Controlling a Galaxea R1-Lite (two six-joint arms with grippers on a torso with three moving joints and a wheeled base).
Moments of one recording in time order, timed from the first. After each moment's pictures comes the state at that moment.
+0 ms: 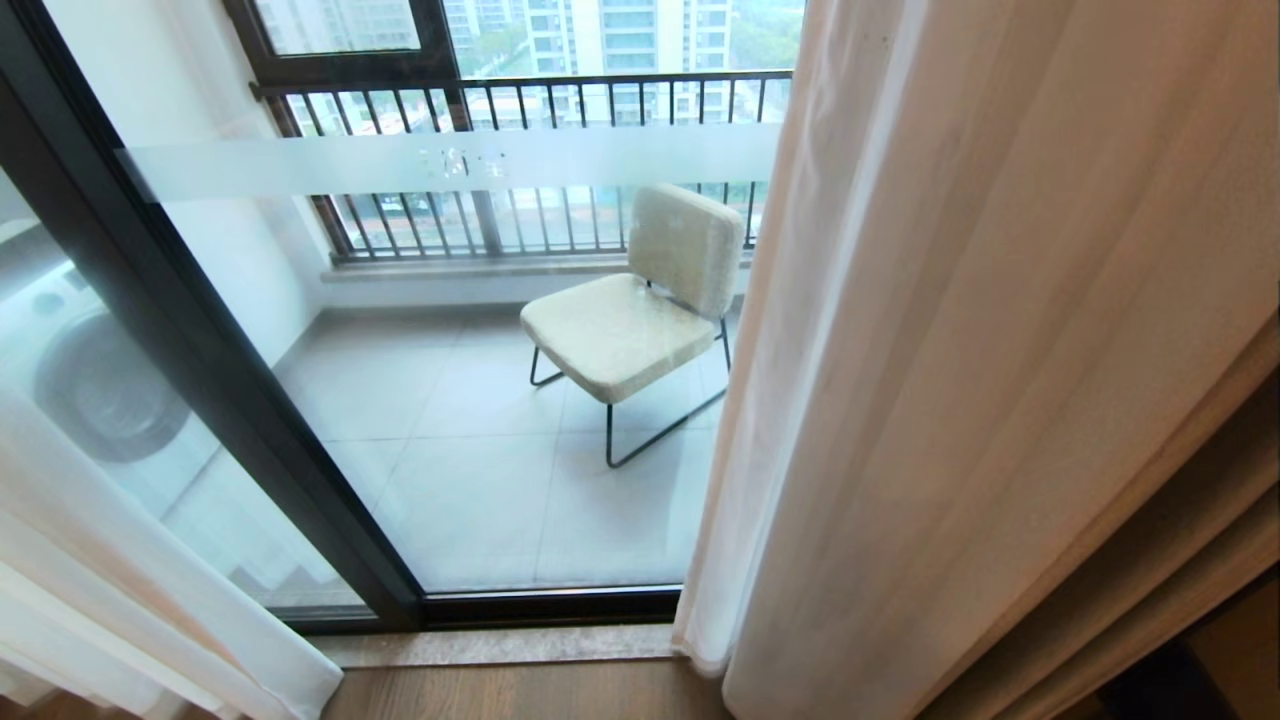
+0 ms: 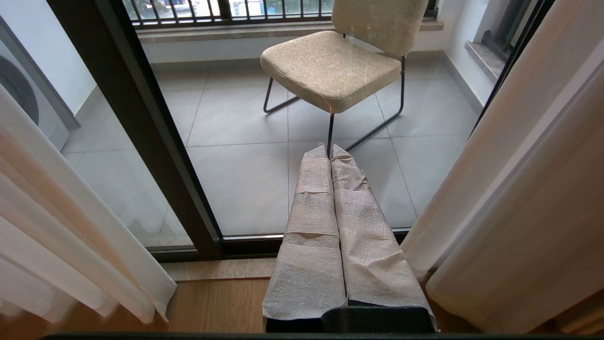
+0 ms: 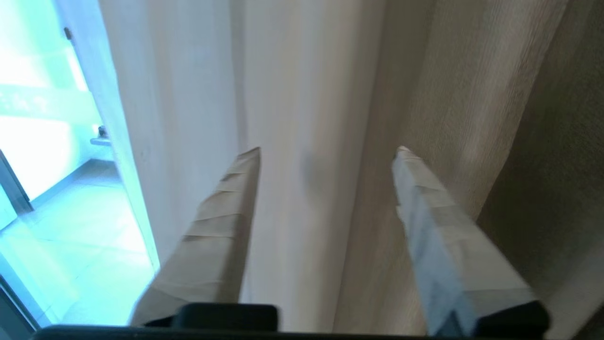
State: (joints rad) left arm 0.00 0.00 0.00 -0.01 -0.02 0.00; right arm -0.55 1.10 -0.95 -0.57 0.66 0.19
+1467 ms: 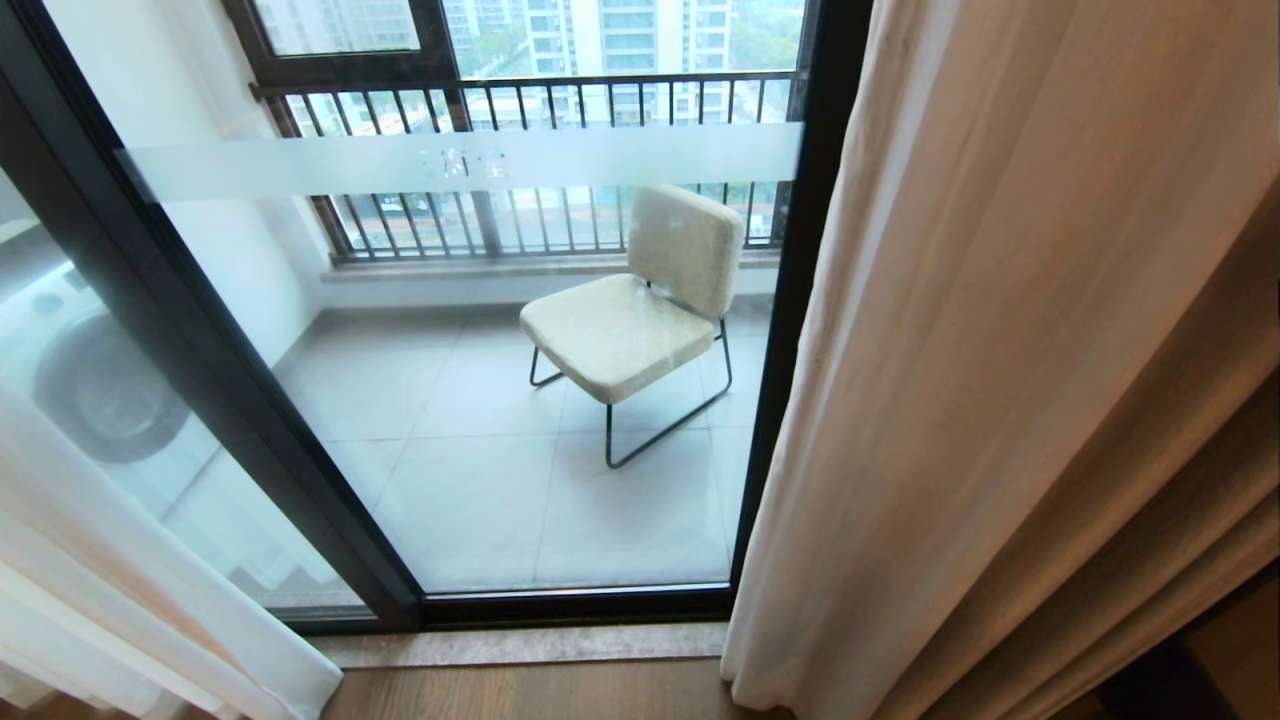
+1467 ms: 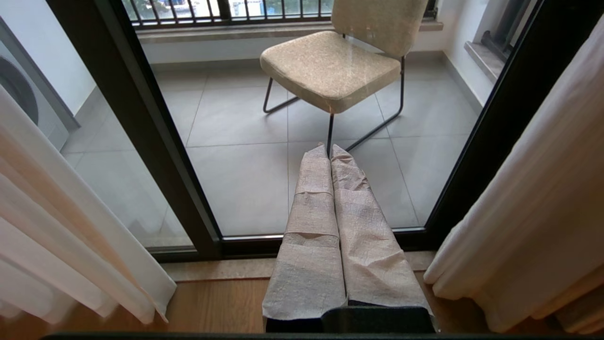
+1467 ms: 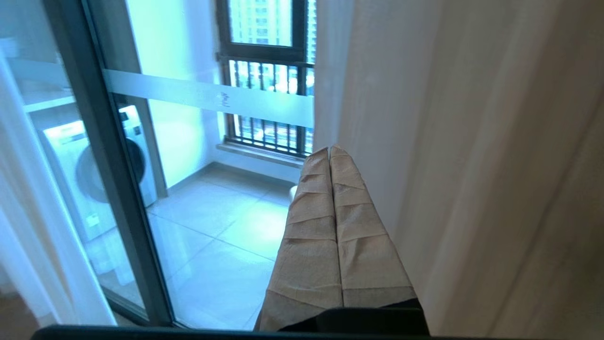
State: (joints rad) left arm 0.00 0.00 0.00 -0.01 -0.02 0.00; right arm -0.11 0.76 -0.65 -0.57 0.57 0.16
